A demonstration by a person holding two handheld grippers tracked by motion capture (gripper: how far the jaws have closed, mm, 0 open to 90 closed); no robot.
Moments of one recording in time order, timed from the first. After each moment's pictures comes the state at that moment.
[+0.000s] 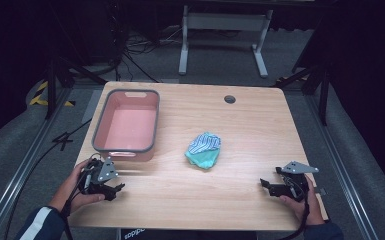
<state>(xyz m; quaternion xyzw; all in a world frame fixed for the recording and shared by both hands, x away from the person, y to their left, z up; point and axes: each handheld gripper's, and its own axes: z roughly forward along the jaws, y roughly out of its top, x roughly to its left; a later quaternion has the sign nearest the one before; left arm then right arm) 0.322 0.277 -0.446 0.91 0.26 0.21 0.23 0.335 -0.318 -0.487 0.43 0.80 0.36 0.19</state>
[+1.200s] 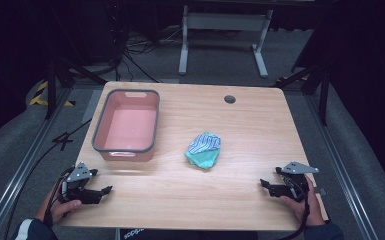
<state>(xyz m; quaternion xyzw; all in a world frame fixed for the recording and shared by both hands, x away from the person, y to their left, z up) 0.313 0.332 -0.483 0.84 0.38 0.15 0.34 0.334 -0.318 -0.487 0.43 0.81 0.36 0.19</state>
